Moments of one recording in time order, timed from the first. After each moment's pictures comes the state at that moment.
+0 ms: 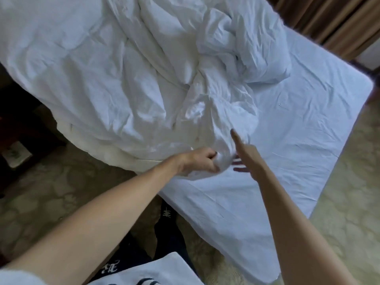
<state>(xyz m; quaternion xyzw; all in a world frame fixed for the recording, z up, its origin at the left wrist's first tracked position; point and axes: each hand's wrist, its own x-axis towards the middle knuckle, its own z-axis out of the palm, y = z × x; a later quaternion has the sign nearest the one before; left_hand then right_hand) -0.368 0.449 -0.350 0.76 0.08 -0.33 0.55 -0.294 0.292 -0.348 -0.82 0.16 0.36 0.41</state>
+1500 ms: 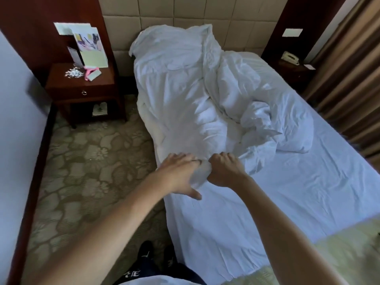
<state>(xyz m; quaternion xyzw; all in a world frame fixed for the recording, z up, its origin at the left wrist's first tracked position) -0.572 0.185 -0.215 0.94 0.29 -0.10 0.14 -0.405 0.121 -0.250 -0.79 -0.61 0.05 -0.04</state>
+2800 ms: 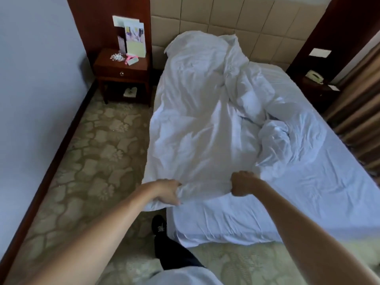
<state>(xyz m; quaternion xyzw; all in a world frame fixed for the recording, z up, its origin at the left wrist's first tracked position) -0.639 -0.051 -0.287 0.79 0.42 -0.27 0.34 -0.377 -0.100 -0.280 -0.74 -0.60 0.18 -0.25</state>
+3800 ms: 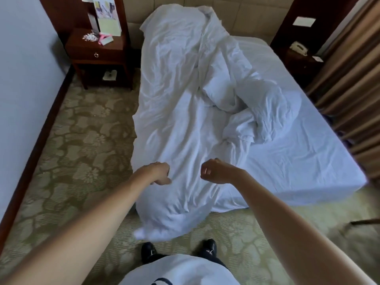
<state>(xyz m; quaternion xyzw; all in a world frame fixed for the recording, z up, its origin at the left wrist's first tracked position) -0.516 -0.132 -0.317 0.78 0.48 -0.30 0.28 -0.301 -0.206 -0.293 -0.66 -0.68 0.32 -0.05</state>
